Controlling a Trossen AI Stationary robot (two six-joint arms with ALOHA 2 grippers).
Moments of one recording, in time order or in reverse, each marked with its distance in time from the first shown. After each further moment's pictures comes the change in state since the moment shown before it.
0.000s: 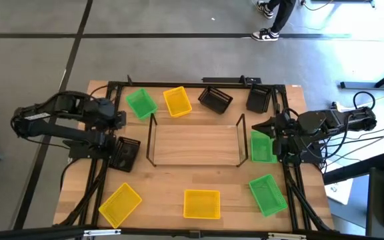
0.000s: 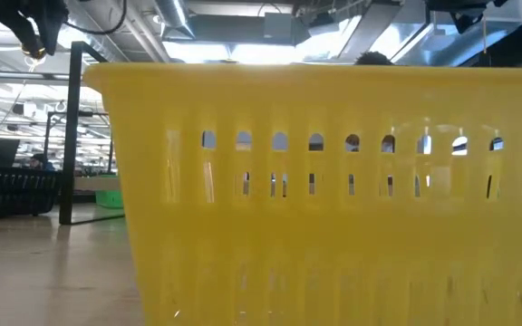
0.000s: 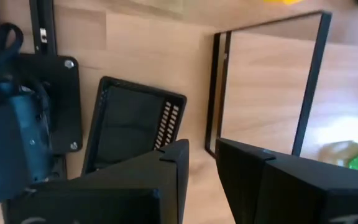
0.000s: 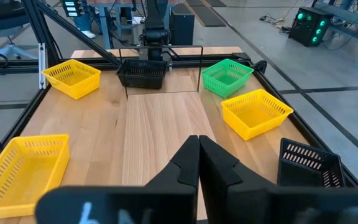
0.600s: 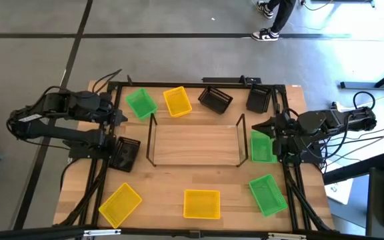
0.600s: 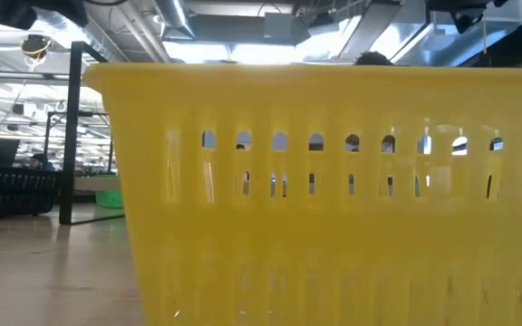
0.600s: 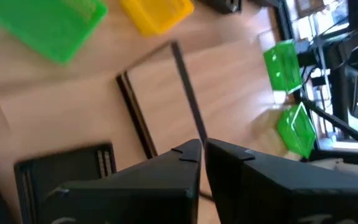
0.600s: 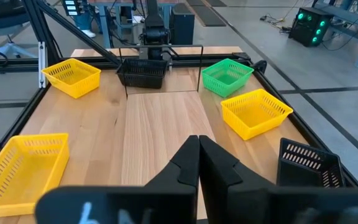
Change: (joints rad) left arm 0.000 -0.114 0.001 0.268 -0.046 0.367; right arm 0.000 0.000 0.000 -0.002 0.000 -0.005
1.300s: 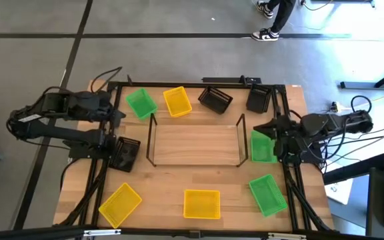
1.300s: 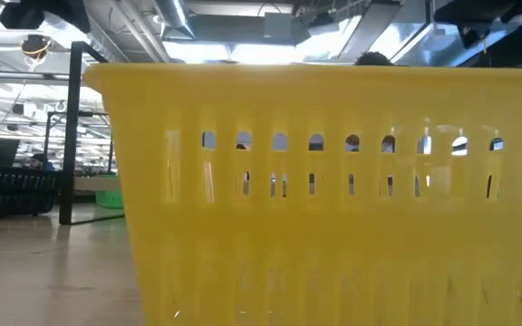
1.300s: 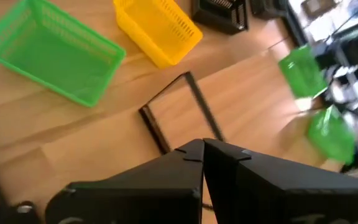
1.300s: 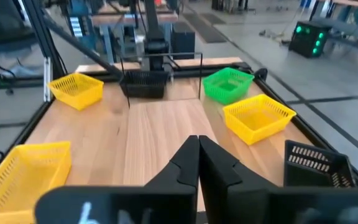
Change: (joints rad) left arm 0.000 -0.003 0.001 -0.001 -0.126 0.183; right arm 0.000 -0.130 -0.134 0.088 -0.001 0.004
